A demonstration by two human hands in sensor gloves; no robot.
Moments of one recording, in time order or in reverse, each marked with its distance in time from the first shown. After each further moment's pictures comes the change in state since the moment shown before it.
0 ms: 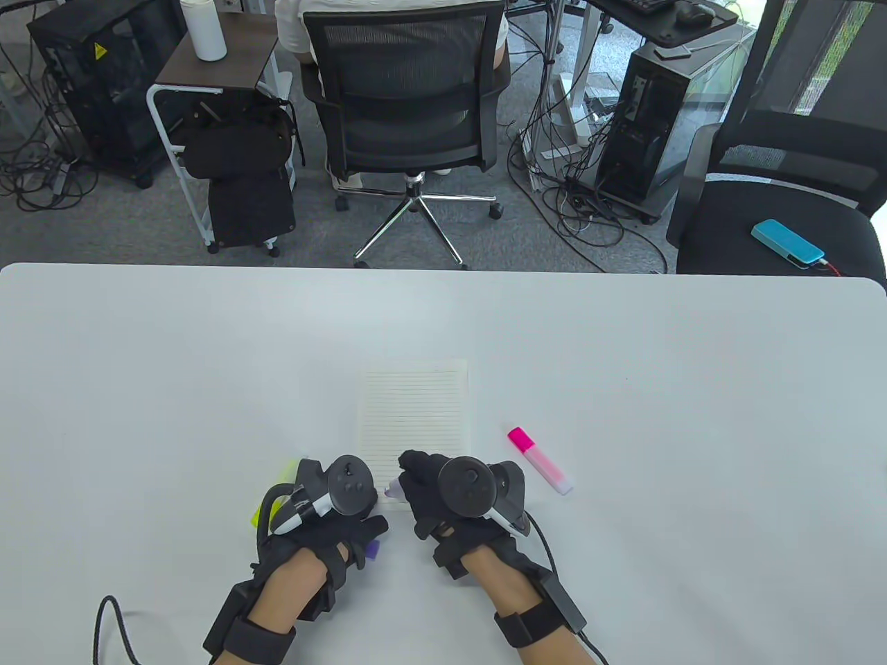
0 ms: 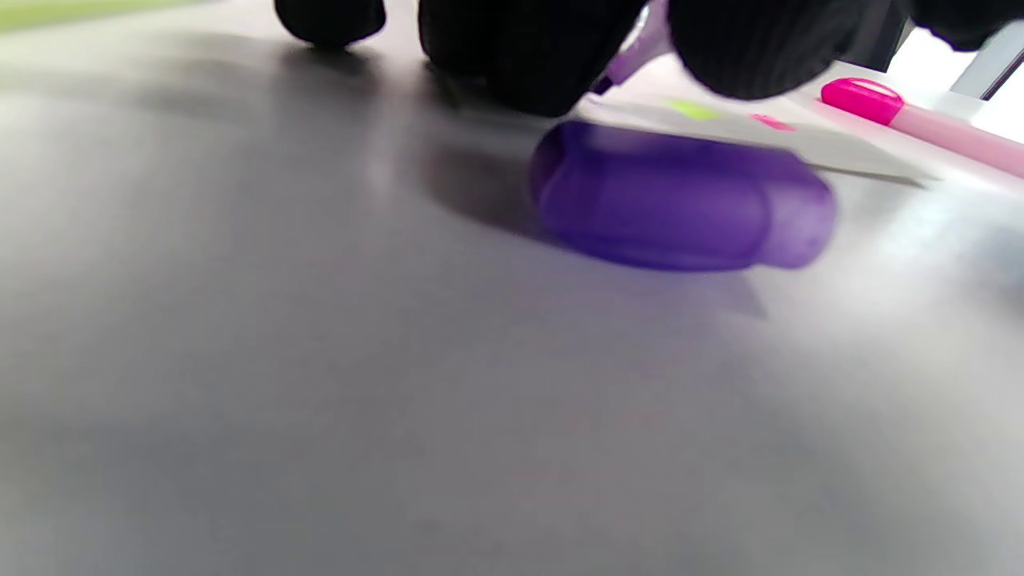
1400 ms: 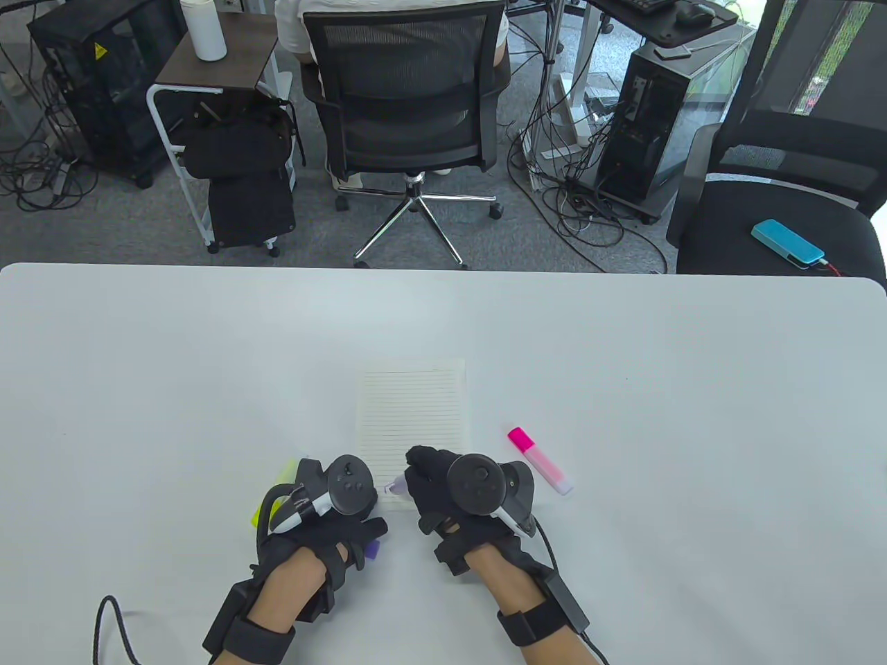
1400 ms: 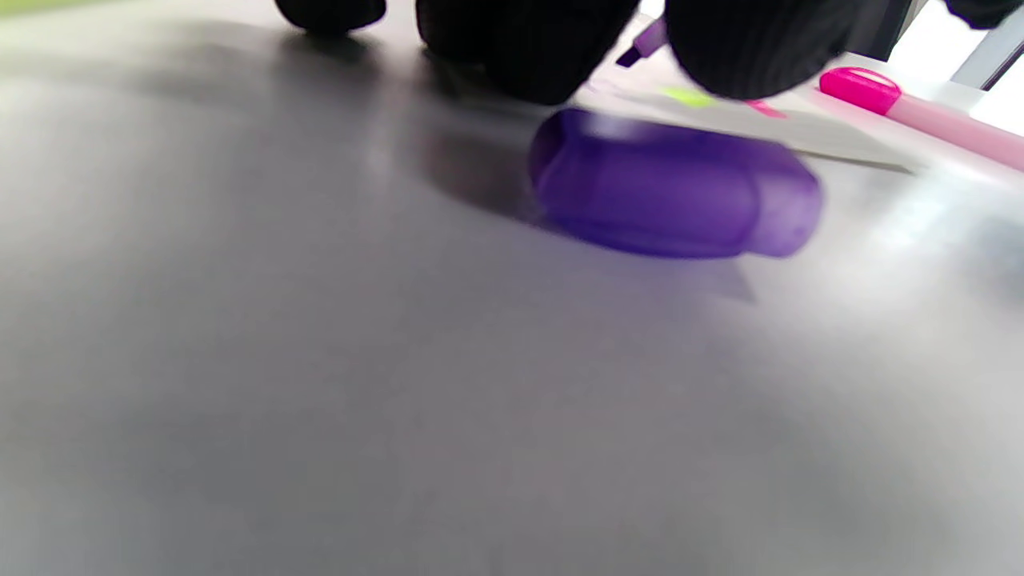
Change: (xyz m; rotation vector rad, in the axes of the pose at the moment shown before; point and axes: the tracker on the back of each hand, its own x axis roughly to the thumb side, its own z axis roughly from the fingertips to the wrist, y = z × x) left_hand -0.001 0.000 0.000 -0.025 -0.004 0.005; right_hand -0.002 -0.006 0.000 0.004 0.028 0.003
